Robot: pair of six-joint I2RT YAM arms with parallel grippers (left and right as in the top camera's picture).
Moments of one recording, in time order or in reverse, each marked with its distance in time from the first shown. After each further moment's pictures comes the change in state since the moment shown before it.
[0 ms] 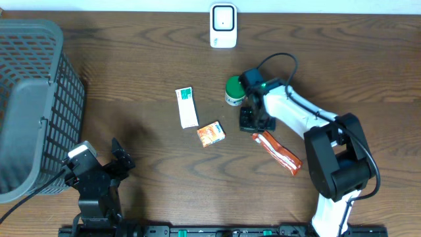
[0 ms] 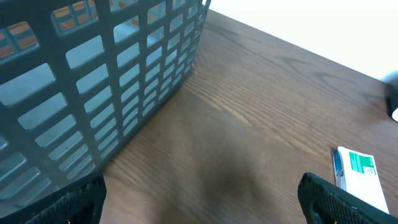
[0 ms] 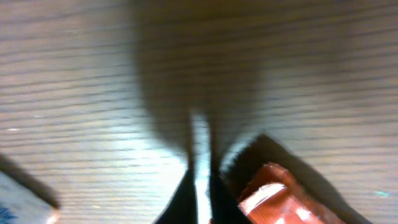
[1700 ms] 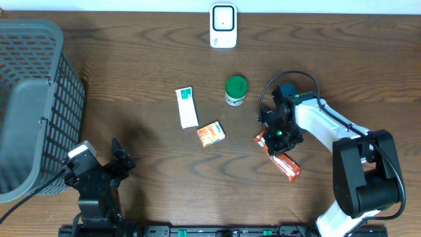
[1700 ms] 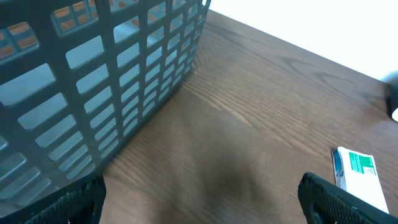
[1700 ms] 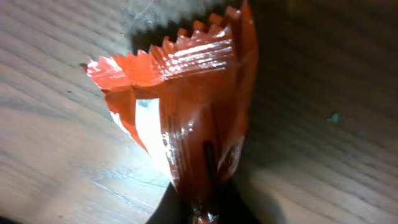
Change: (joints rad) left arm 0.000 0.000 0.000 0.000 0.000 0.000; right arm -0.171 -0.175 -0.273 -0.031 -0.121 -0.693
